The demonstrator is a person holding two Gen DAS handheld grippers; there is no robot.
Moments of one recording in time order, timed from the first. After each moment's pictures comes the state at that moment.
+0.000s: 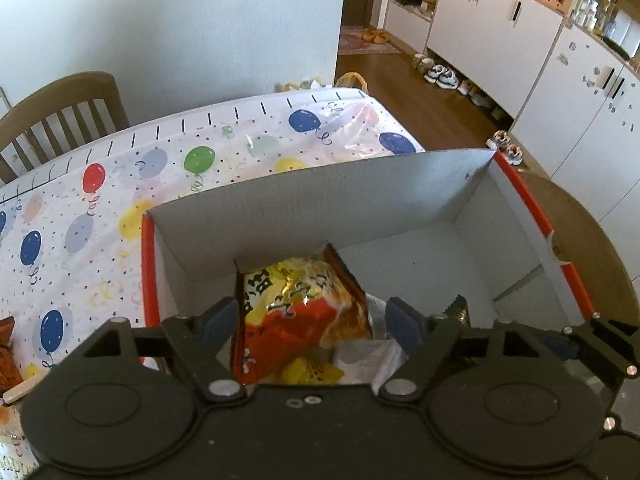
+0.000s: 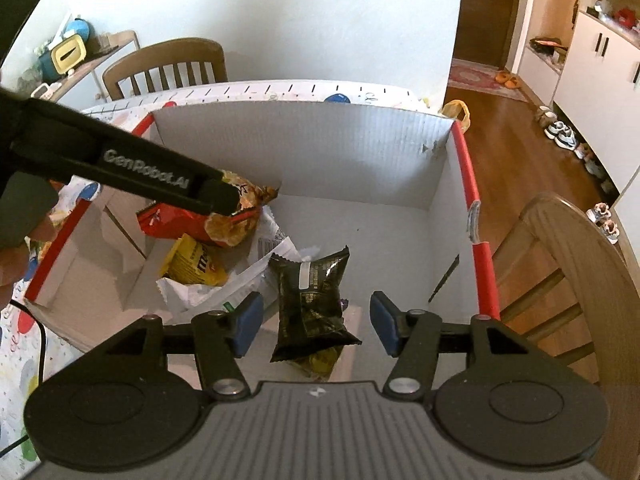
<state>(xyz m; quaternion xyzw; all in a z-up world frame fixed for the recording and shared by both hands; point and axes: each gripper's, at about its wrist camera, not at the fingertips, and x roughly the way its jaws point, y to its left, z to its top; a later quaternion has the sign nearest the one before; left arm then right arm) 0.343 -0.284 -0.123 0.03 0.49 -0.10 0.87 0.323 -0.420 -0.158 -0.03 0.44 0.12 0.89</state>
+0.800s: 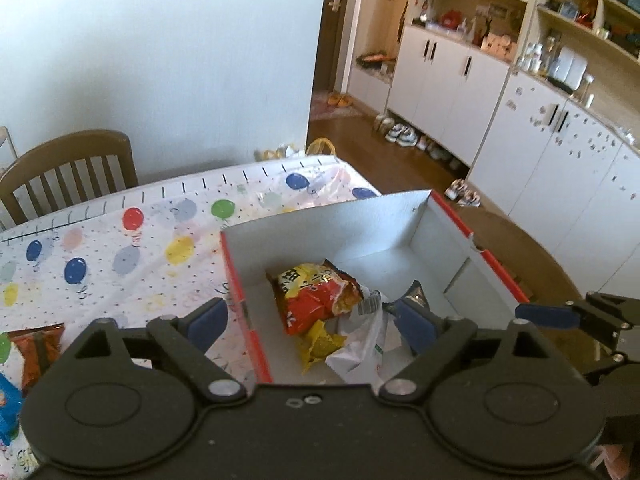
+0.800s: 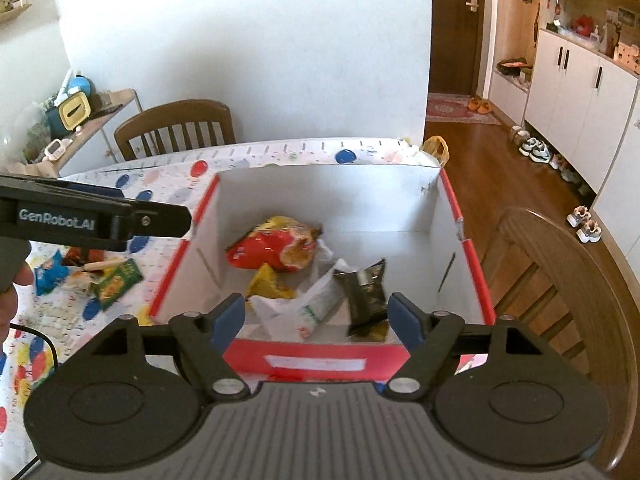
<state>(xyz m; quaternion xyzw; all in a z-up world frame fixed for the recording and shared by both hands) 0.246 -0.214 -0.051 0.02 0.39 -0.16 0.91 0.225 -0.372 -0.084 0.01 0.38 0.08 0.92</state>
